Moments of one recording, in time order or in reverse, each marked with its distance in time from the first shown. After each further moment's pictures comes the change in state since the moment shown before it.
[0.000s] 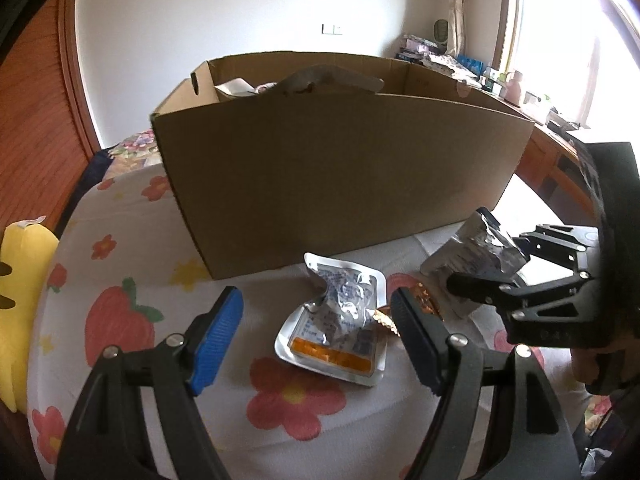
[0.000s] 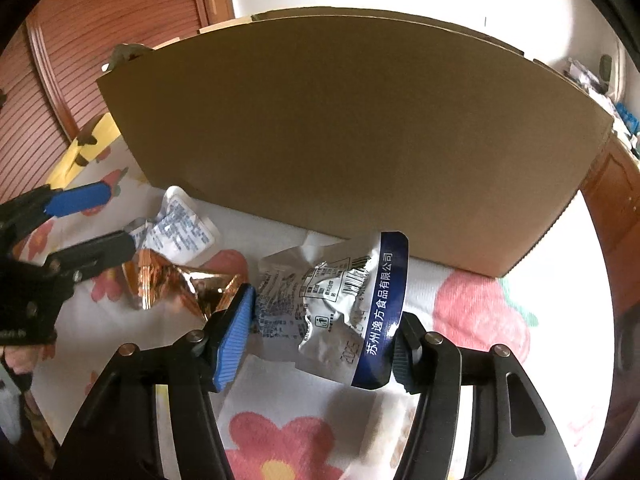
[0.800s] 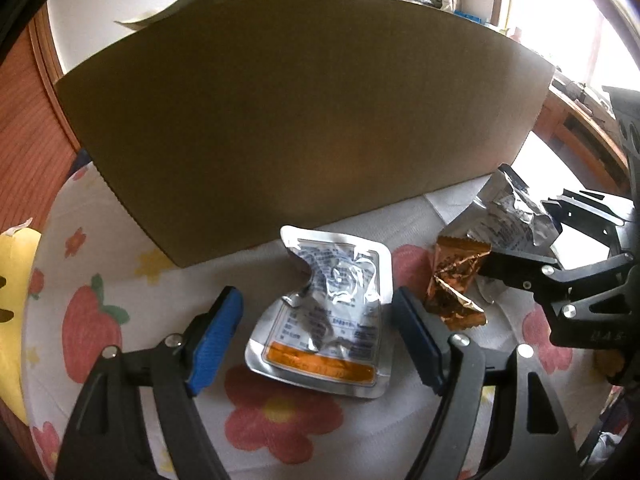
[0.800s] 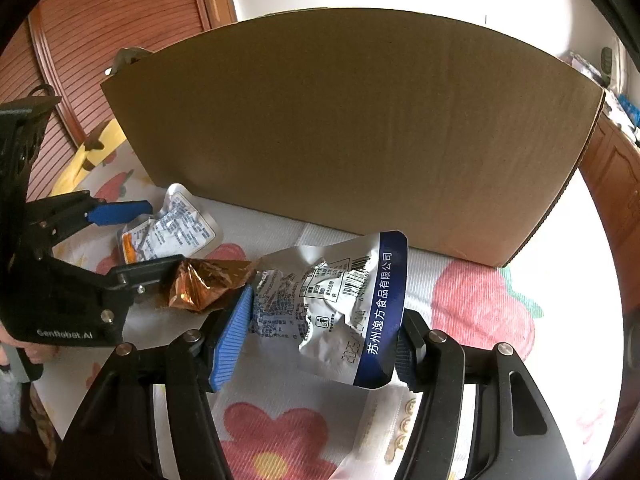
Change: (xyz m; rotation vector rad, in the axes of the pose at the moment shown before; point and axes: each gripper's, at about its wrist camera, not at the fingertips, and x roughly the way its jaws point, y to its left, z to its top) left arm 0.044 -0.015 -0.001 0.059 0.148 0.024; right arm -0.003 -0.008 -0.006 0.006 -0.017 0.026
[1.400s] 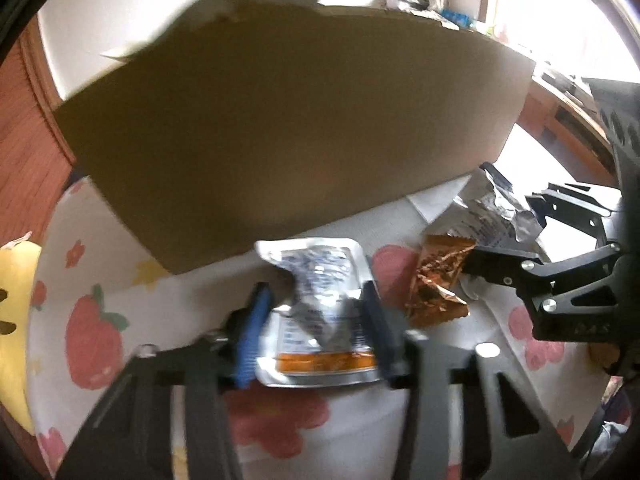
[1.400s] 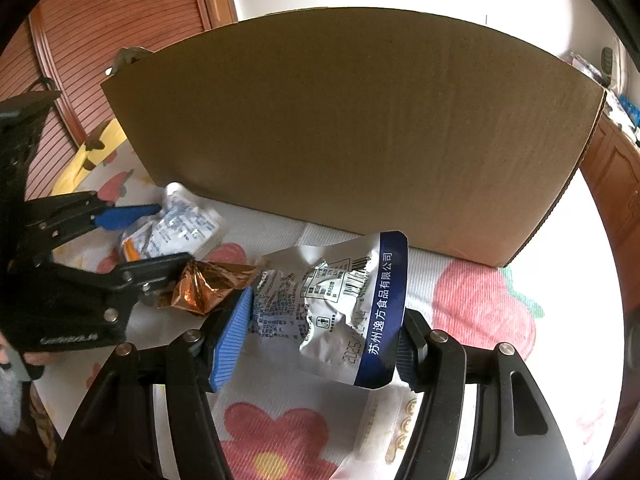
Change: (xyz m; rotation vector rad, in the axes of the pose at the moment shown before) left arm -0.014 -0.005 -0.001 0.032 -0.023 -0.009; right arm 0.001 0.000 0.001 0.000 0.002 0.001
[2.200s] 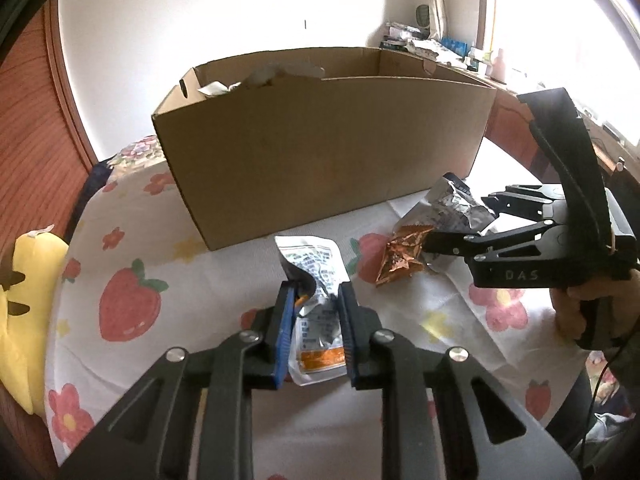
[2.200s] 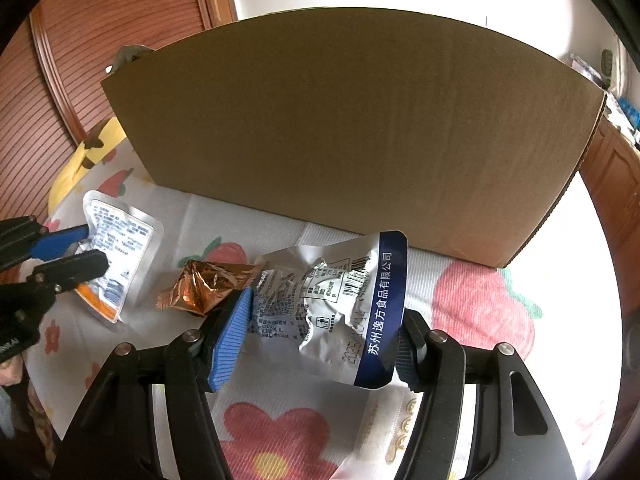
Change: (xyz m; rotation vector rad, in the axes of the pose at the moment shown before) left arm -0.064 -0.017 -0.044 -0.012 -0.109 0.018; right arm 0.001 0.004 -0.001 -0.010 -0.001 -0.007
